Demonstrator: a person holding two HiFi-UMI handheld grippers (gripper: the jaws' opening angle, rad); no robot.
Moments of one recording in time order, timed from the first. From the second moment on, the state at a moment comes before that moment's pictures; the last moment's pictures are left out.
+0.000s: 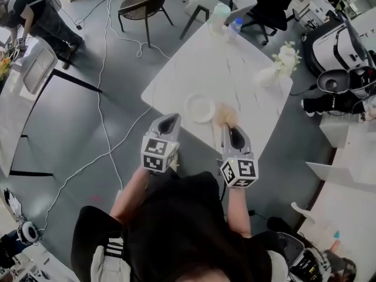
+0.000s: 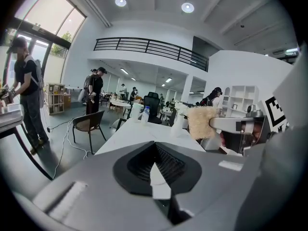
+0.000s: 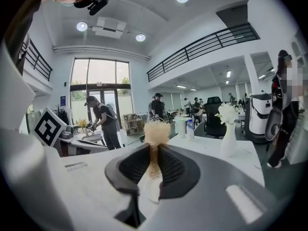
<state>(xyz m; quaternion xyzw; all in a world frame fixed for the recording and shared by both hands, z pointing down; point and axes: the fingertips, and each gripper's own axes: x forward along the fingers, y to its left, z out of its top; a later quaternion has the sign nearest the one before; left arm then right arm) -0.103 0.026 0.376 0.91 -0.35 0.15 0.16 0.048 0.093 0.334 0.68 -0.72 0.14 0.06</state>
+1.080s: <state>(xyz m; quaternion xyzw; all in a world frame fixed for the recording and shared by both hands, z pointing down) -0.044 -0.033 0.483 0.86 -0.37 0.23 0.26 0.084 -0.013 0.431 0.59 -0.77 0.23 0.10</state>
